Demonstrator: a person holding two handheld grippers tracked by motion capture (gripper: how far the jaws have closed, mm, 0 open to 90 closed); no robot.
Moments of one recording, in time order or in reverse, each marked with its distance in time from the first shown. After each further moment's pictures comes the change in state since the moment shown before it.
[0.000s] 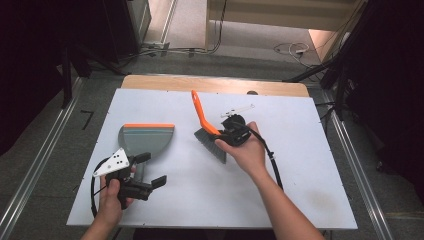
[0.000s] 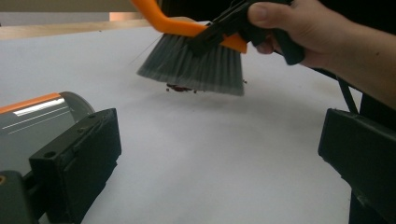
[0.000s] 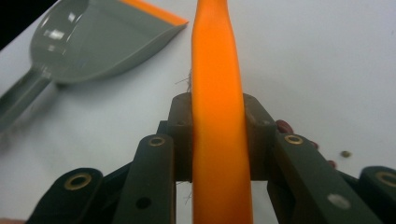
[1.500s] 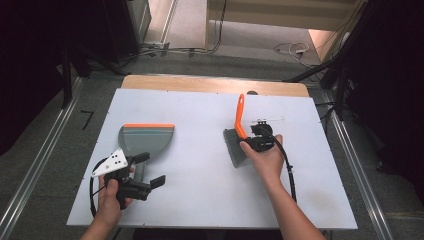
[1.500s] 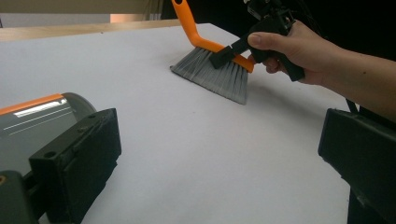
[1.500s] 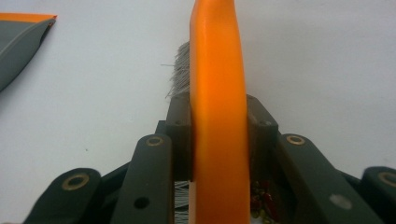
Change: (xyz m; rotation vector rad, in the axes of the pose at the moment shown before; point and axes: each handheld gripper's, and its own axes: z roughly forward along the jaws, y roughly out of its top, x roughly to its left) left arm 0.001 0.000 -0.003 -0.005 0.002 -0.003; right arm -0.065 -0.053 -0.015 -0.015 -0.176 0.332
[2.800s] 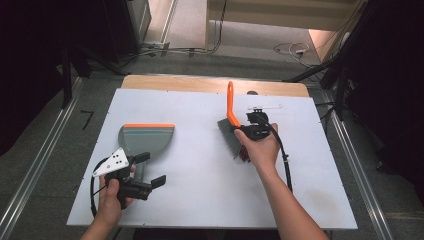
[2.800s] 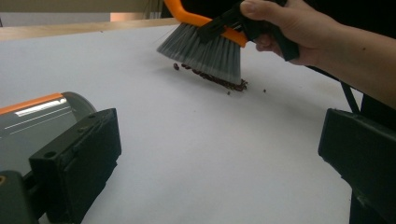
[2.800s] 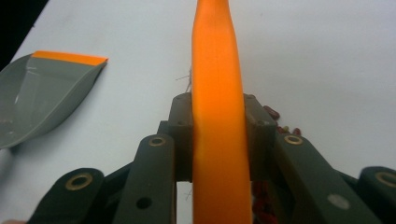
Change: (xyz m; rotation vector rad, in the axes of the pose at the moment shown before) left arm 0.000 0.000 0.001 0.000 0.000 0.000; right arm 0.021 0.034 -0.005 -0.052 0.081 -0.009
